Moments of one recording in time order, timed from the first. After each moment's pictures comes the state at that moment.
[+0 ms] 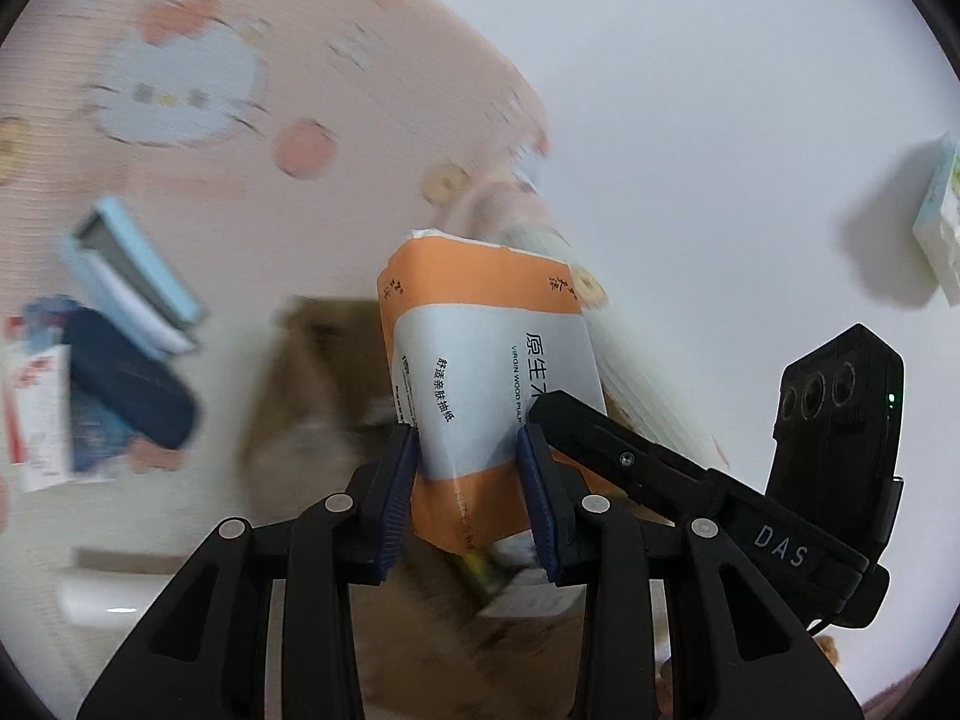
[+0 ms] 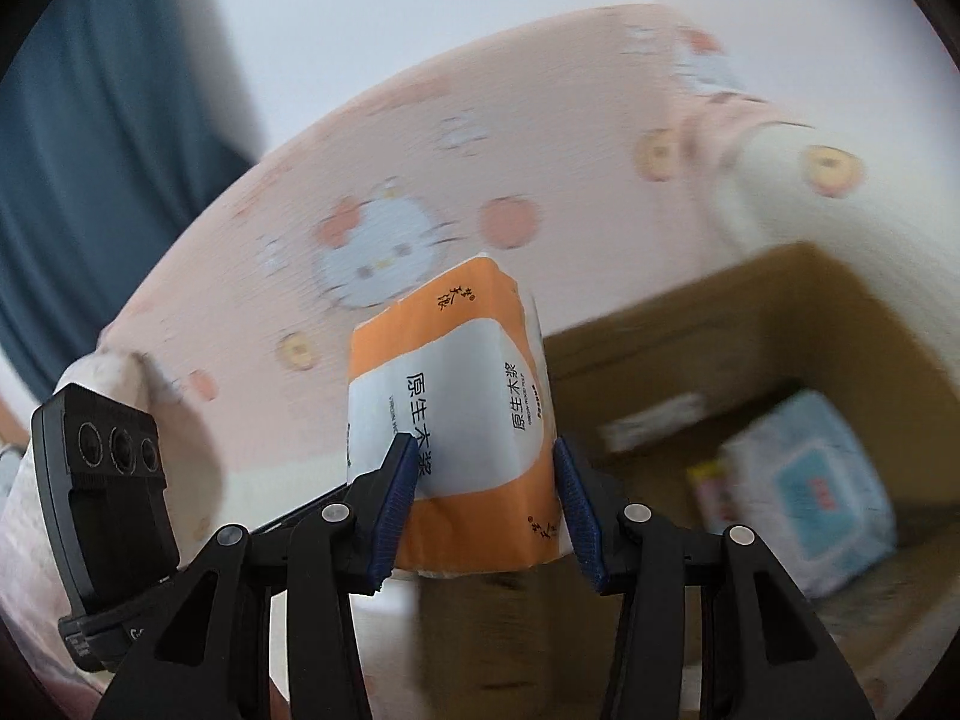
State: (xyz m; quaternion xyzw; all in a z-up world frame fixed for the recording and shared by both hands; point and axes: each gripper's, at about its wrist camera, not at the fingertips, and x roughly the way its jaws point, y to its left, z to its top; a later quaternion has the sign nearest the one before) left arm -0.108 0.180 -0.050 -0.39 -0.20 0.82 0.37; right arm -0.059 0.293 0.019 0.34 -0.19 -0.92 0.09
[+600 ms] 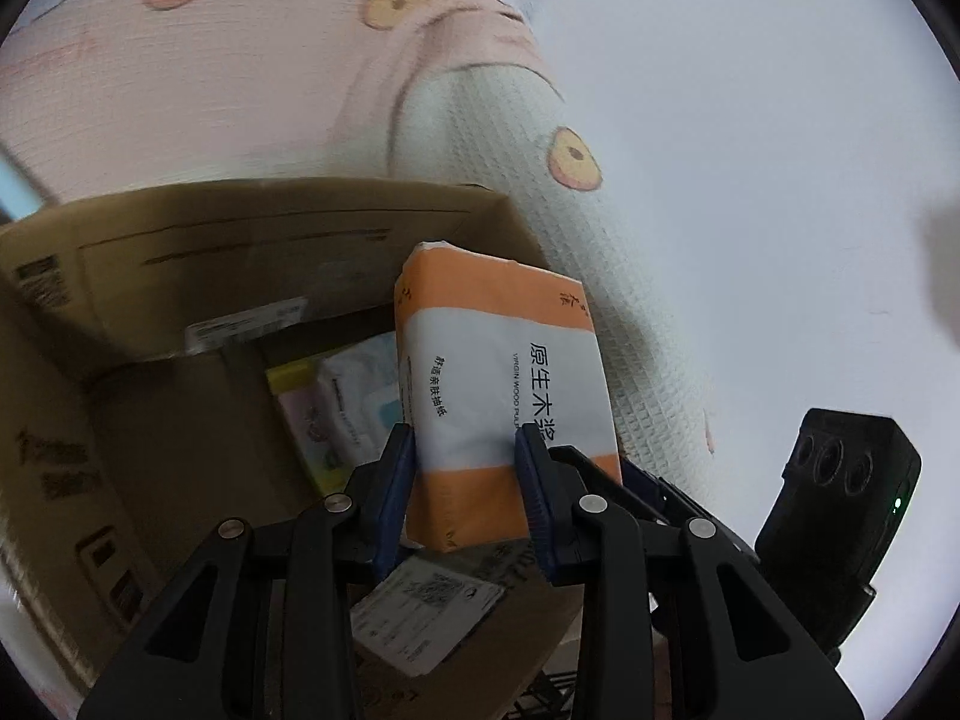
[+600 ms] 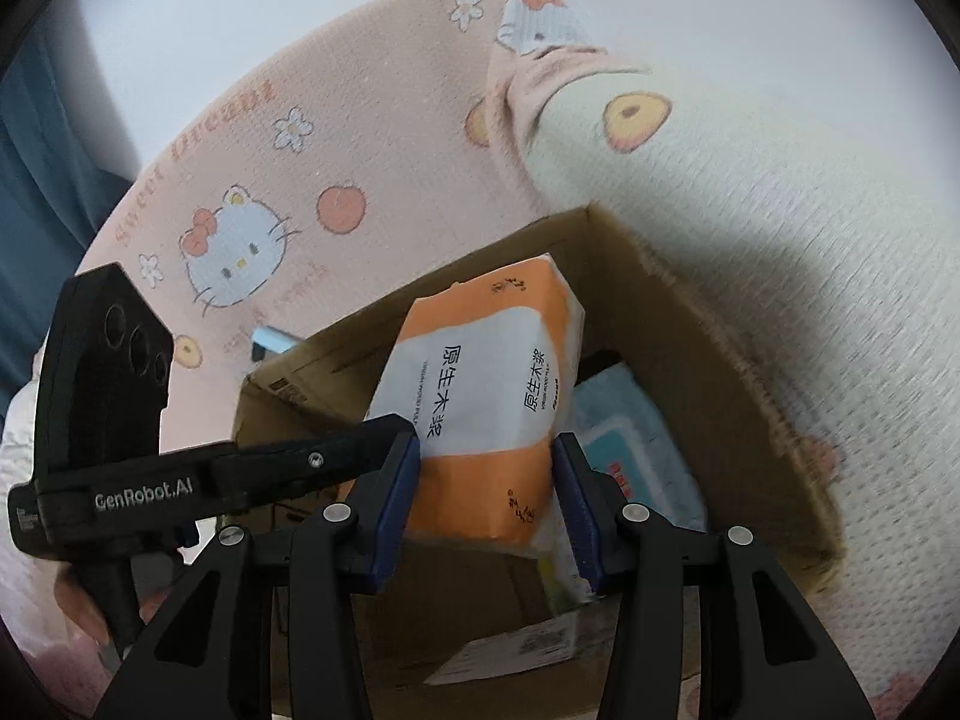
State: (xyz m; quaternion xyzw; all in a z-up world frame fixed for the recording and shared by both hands) left arm -0.165 0.313 -0.067 -0.55 -0.18 0.71 0.39; right arm -0.065 0.408 0.006 0.42 -0.19 -0.89 0.01
